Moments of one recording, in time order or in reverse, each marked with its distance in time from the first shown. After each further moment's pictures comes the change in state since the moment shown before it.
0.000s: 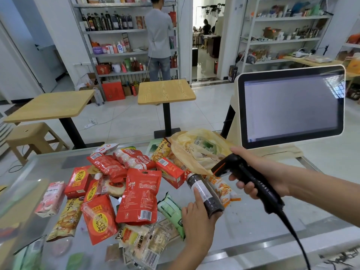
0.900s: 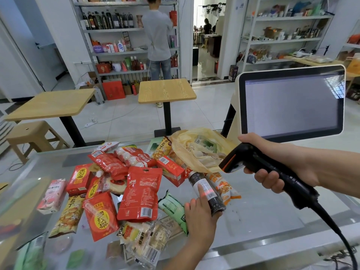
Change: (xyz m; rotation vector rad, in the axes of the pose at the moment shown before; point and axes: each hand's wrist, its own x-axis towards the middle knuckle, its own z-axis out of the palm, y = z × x) left_hand 0.007 -0.001 0.024 0.106 0.293 0.117; right_hand -0.061 -0.025 0.009 -0.104 0.052 0.062
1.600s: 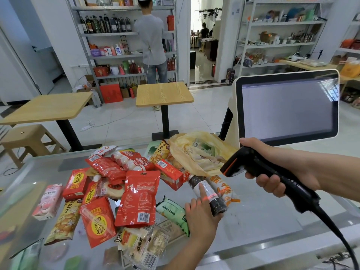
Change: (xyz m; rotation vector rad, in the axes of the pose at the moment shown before) left_hand 0.013 0.010 -0.001 0.022 -0.052 -0.042; right_hand 0.001 0.002 -0.006 -0.002 -0.014 0.008
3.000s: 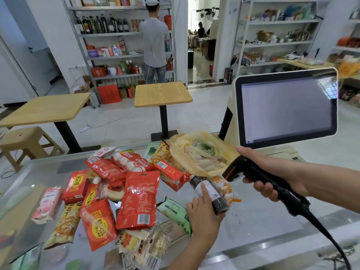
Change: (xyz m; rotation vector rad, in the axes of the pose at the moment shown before) left_hand 0.004 0.003 0.000 0.007 -0.043 -0.013; right_hand 0.023 0.013 0.005 -0.048 0.118 0.002
